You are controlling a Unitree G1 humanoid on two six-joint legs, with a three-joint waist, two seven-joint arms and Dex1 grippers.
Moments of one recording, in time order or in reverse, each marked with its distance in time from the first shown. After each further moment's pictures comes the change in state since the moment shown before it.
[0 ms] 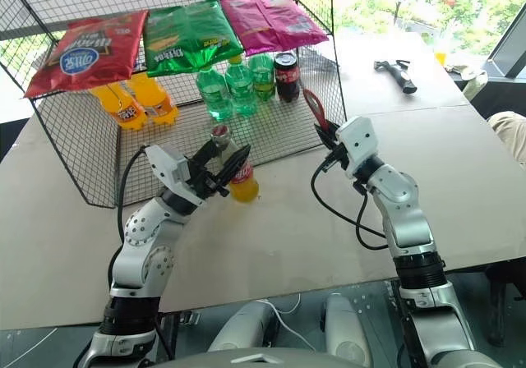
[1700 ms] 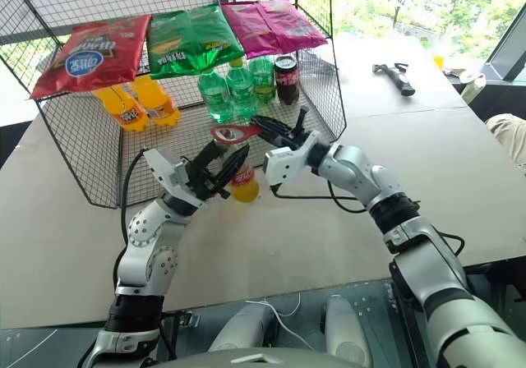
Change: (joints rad) left arm -0.010 -0.017 -0.008 0.060 -0.021 -0.067 -0.047; right arm -0.424 -0.039 0.322 0.568 -0.741 -0.769 -0.429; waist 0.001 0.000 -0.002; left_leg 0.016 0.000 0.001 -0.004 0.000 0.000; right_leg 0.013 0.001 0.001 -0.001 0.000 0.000
